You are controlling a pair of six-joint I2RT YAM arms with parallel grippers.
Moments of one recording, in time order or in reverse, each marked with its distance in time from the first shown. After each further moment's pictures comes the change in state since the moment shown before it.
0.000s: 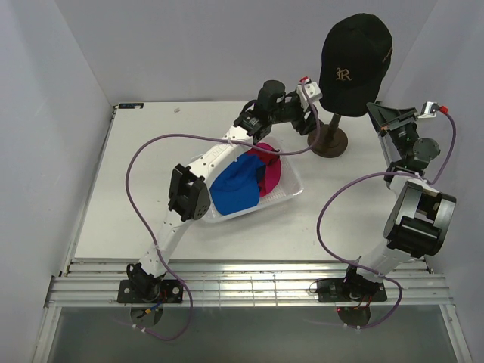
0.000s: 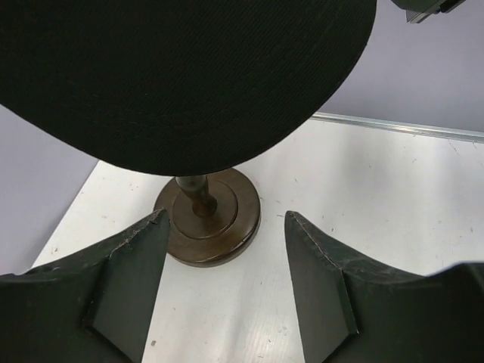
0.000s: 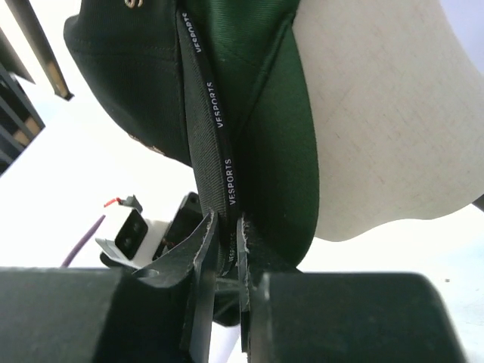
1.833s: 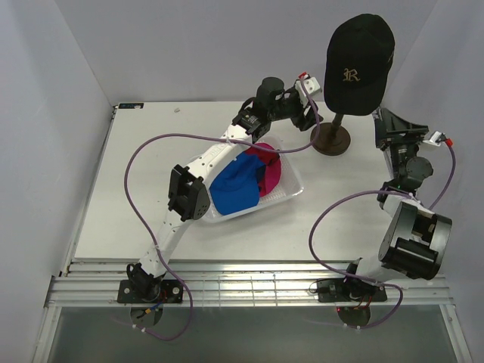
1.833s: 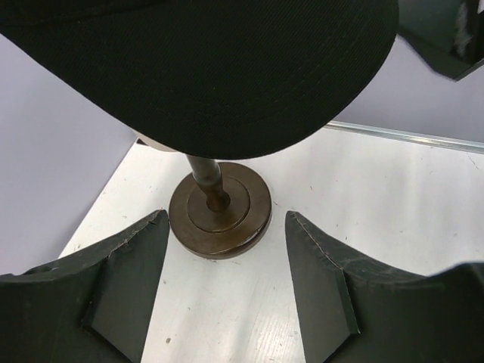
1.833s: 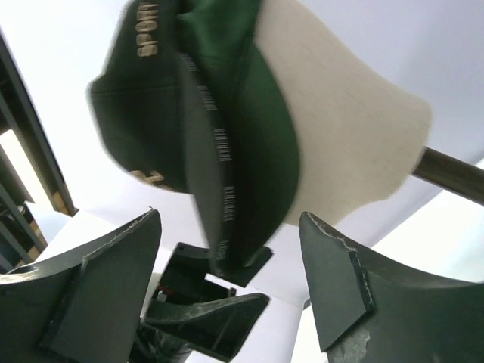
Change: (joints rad) left arm -0.006 0.002 0.034 -0.013 -0.054 -0.001; right arm 0.010 -0.170 -0.265 -0.037 0.367 0.051
